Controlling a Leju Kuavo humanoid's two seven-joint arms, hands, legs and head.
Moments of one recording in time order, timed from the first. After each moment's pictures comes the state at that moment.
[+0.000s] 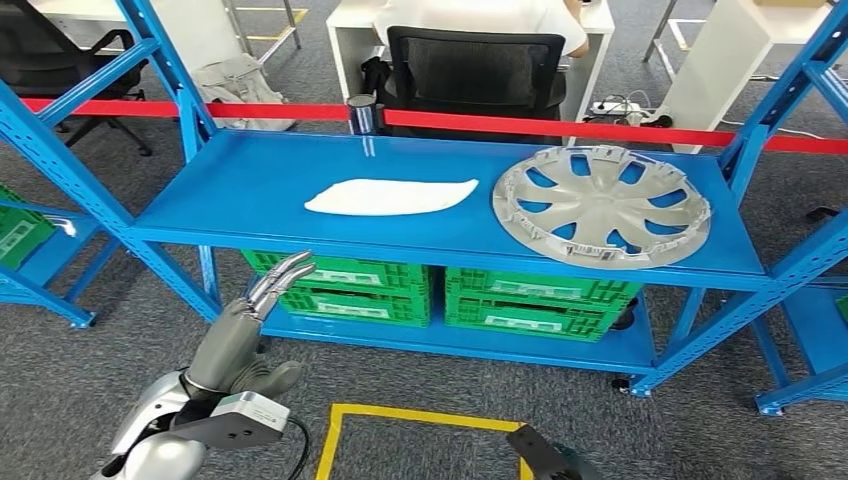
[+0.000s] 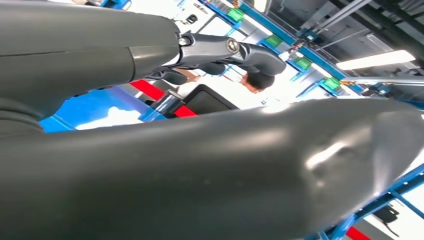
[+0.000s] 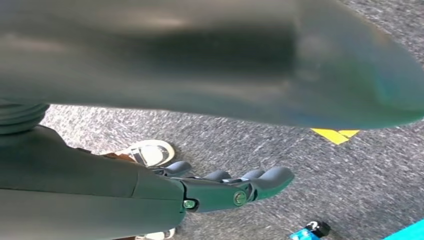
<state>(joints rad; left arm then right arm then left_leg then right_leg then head) -0.08 0.07 -0.49 -1.47 -0.53 0.05 -0.38 -0.03 -0.01 0.54 -0.29 0.04 -0.29 -0.17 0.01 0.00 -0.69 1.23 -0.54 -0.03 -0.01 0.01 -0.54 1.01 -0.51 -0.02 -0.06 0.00</state>
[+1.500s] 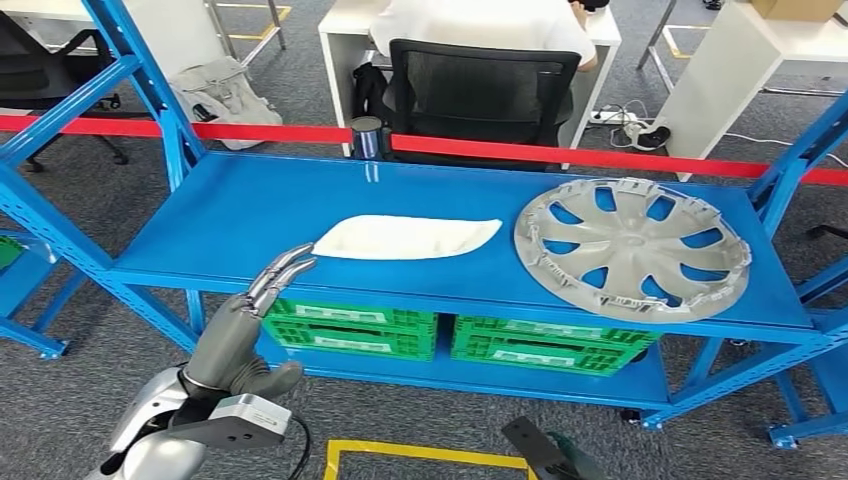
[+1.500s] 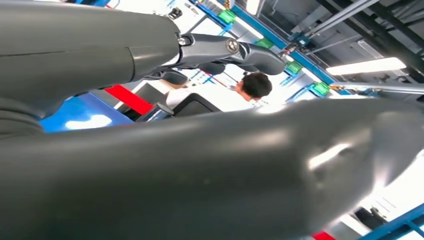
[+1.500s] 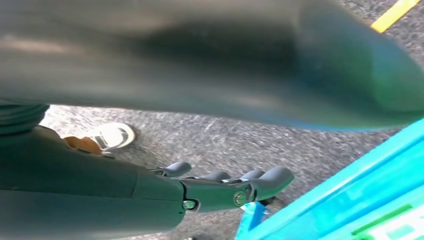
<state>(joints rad) -0.09 0.07 -0.50 -1.51 -0.54 0.06 -0.37 -0.05 -0.02 0.55 -0.29 0.04 -0.32 -0.18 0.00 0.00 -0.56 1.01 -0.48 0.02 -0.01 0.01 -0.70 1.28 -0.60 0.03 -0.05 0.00</state>
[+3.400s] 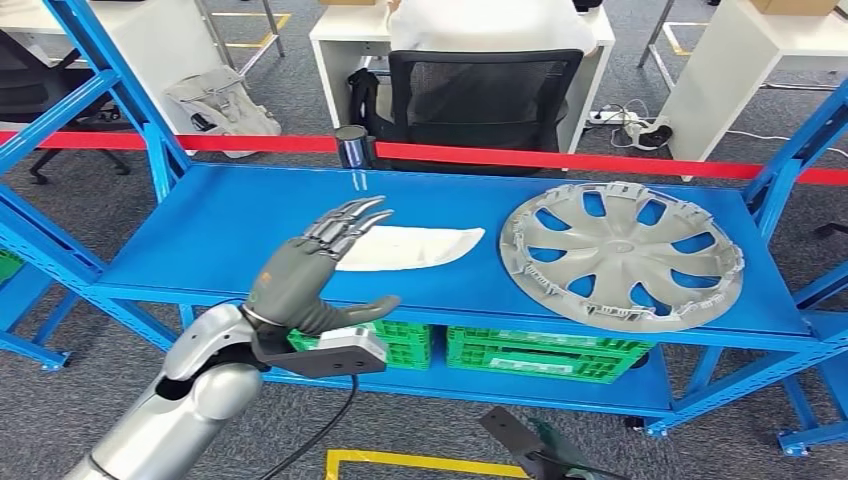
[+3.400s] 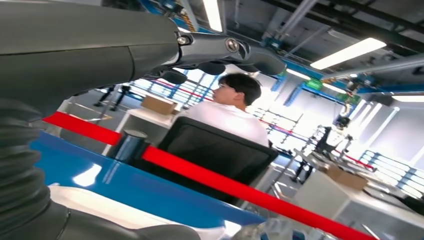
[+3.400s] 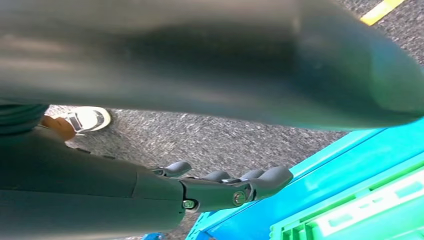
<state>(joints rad) -0.40 -0.02 -0.59 -1.24 -0.75 0.07 -0.28 -0.10 0.01 0.59 -0.30 0.13 -0.29 -0.13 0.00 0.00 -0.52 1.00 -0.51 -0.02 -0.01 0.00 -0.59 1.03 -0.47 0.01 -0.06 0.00</state>
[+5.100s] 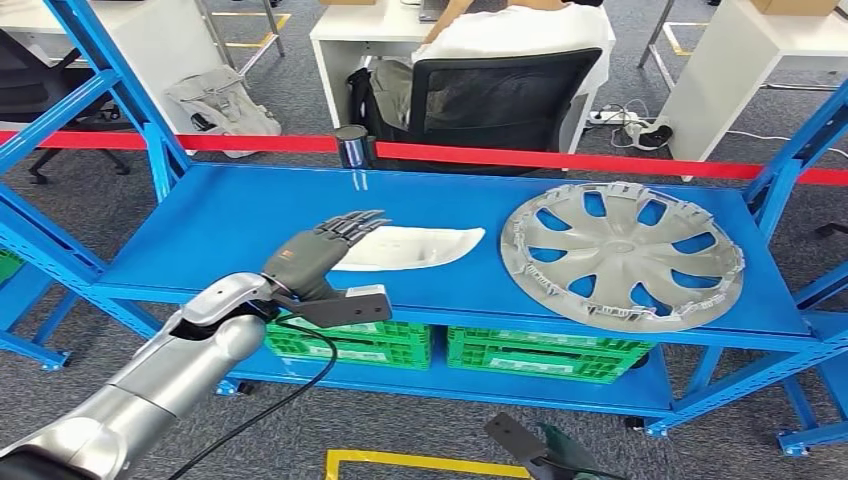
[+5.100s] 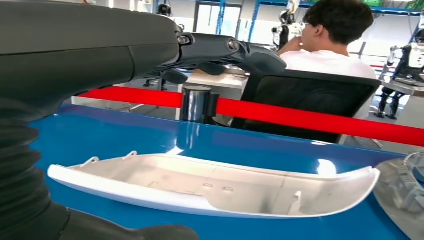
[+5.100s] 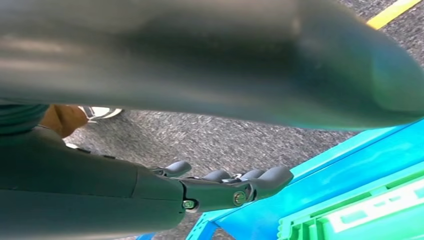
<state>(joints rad) -0.66 -0.02 -0.63 -0.69 -0.80 0.03 -0.29 -0.09 -0.01 0.55 -0.30 0.22 -0.28 -0.11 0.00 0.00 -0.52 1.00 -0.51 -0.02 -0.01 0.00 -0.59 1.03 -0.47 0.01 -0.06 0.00</state>
